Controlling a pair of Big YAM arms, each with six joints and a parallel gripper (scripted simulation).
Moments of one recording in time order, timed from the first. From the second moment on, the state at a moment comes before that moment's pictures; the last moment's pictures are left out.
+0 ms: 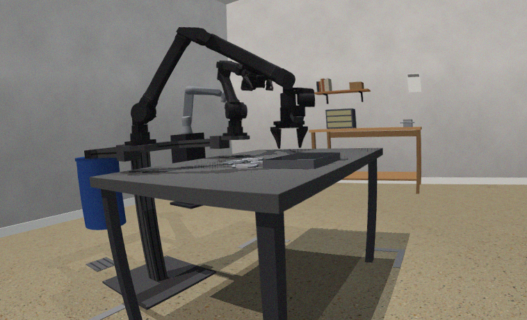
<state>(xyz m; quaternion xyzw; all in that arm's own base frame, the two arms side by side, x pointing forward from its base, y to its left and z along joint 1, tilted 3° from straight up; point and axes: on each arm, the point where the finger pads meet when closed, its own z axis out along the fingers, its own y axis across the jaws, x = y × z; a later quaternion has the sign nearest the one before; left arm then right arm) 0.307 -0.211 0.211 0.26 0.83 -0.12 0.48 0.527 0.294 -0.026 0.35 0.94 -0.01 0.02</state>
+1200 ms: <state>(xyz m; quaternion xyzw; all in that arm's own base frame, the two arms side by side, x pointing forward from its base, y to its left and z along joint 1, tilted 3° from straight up) 0.267 -0.207 0.190 0.58 0.71 -0.25 0.31 0.344 0.242 -0.083 -0.17 0.99 -0.02 0.00</state>
